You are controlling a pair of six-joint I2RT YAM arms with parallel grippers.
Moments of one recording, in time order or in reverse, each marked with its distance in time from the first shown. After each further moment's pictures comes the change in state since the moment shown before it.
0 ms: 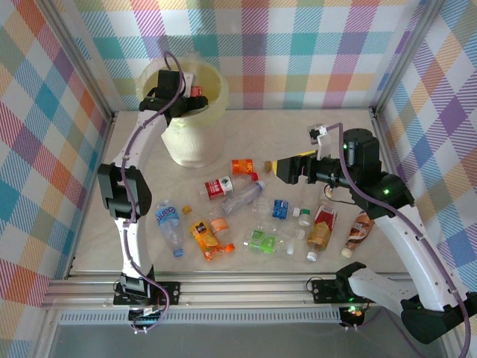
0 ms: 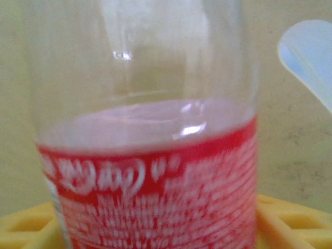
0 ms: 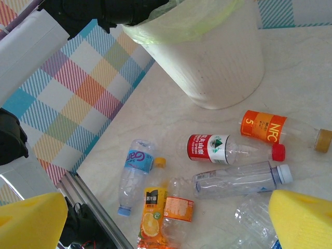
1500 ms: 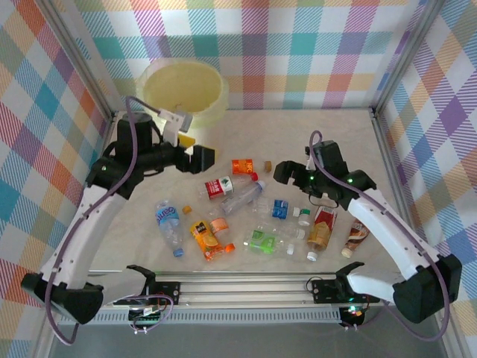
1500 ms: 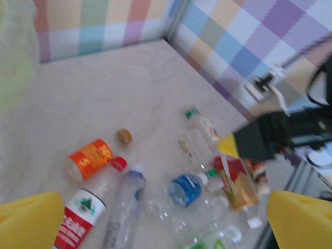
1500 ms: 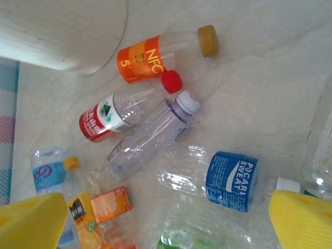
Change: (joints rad) left arm -0.174 -0.929 -0.689 -0.076 0.420 -0.071; right arm 0.000 0.169 -0.227 0.015 0.295 0.364
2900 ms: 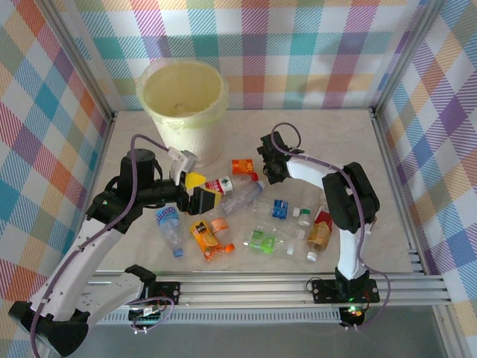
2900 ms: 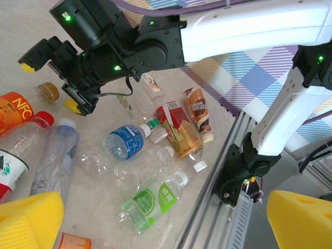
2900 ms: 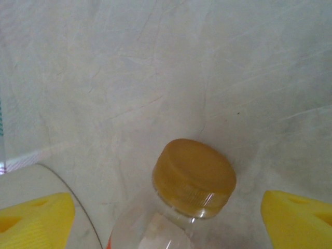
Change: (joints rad) left arm -0.084 -0.226 -0.307 0.051 0.158 -0.019; right arm 0.064 0.807 0.283 0.406 0.335 0.880
